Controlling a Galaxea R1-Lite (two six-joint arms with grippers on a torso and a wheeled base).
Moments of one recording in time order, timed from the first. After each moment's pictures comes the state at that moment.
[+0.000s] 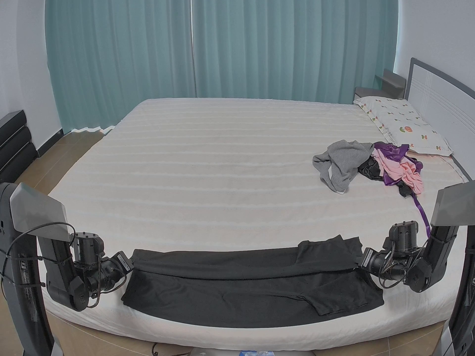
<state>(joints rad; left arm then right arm) -0.02 2.31 -0.31 -1.37 -0.07 -0.68 0.10 2.25 -0.39 -1.13 0.08 0.60</state>
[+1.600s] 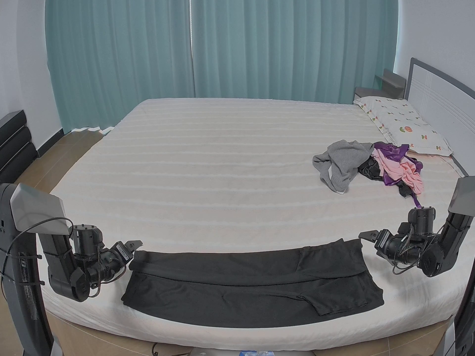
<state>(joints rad) 0.01 2.33 -0.41 -1.33 -0.13 -0.73 -0.04 2.18 -0.46 -1.07 0.24 0.65</state>
